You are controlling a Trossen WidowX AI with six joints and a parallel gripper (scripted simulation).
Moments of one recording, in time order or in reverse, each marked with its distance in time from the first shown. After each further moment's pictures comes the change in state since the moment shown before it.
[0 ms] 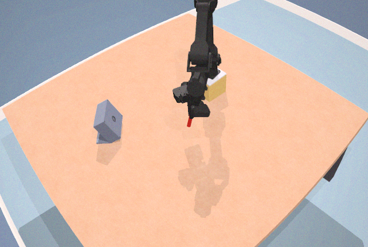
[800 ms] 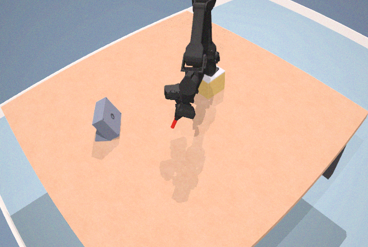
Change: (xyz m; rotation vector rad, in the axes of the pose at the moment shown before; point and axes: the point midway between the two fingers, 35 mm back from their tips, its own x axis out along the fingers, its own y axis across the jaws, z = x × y) arm 0.019 -0.001 0.041 0.172 -0.204 0.040
